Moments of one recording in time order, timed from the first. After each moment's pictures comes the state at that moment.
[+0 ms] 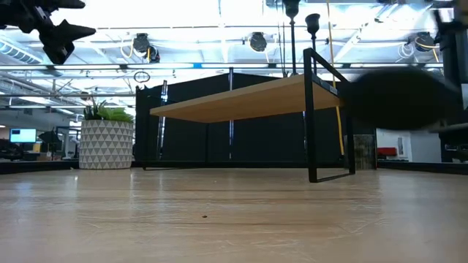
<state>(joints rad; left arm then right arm) -0.26 0.13 0.43 -0.40 -0.27 -0.48 0.49 1.16 0.97 -0.62 -0.13 1.47</state>
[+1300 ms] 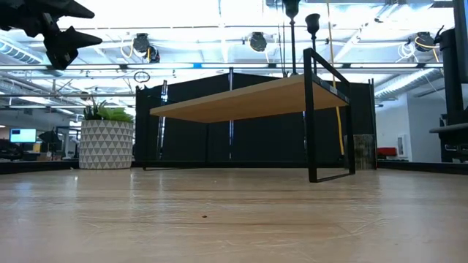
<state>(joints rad) -0.26 0.24 0.43 -0.38 -0.29 -0.56 -0.06 1.30 2.00 -1.07 -0.06 0.64</state>
